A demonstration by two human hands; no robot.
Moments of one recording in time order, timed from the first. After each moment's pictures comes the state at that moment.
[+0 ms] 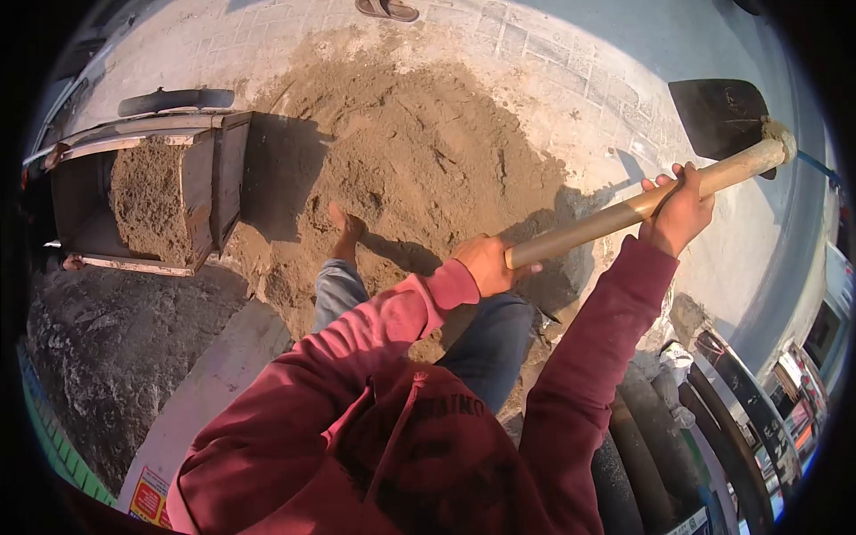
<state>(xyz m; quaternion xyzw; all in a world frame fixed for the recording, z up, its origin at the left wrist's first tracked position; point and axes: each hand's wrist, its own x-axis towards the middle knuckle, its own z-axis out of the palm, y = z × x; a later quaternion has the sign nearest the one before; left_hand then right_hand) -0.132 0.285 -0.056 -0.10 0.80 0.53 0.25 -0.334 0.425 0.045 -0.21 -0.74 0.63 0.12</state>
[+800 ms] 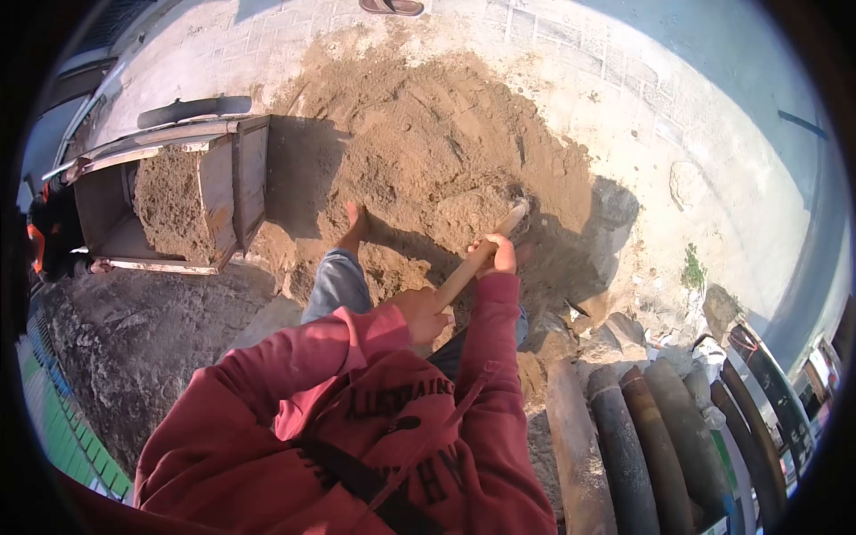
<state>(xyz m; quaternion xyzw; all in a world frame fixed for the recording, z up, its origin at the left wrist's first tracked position) -0.051 0.229 -0.004 -0.14 0.71 0.38 0.58 -0.075 0.413 -0.223 -0.56 -0.34 0.69 -0.31</state>
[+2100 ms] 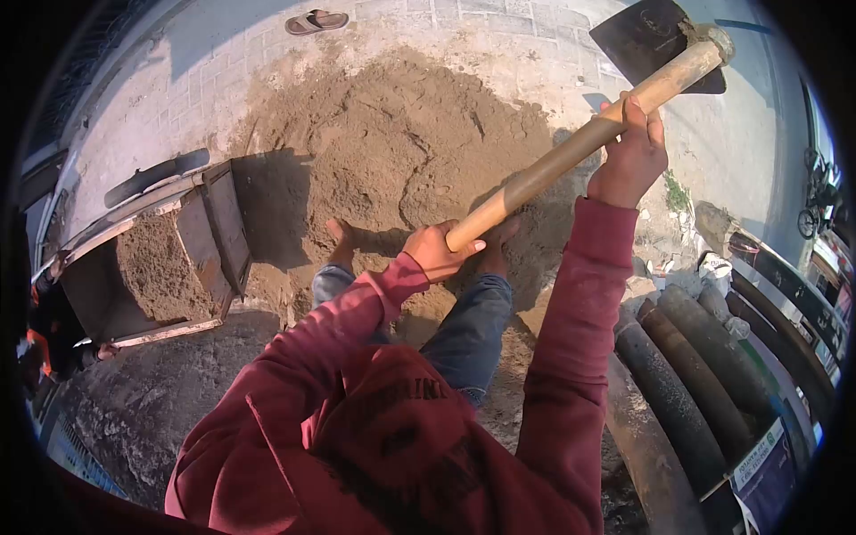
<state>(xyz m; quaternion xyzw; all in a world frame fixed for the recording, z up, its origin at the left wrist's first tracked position) -0.073 0.243 -0.066 -0.05 0.80 0.49 0.34 -0.258 0.432 0.040 -0.22 -0.67 0.70 0.15</state>
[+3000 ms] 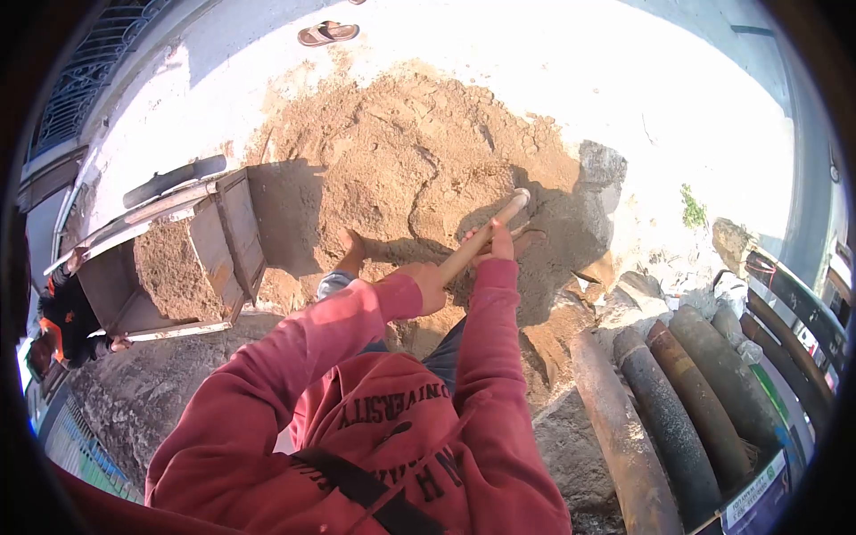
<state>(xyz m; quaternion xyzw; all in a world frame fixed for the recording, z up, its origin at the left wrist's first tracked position) -0.106 0.244 -0.032 0.01 0.72 0.26 0.64 -0.093 0.417 -0.194 -0.64 -0.27 0.70 -0.18</state>
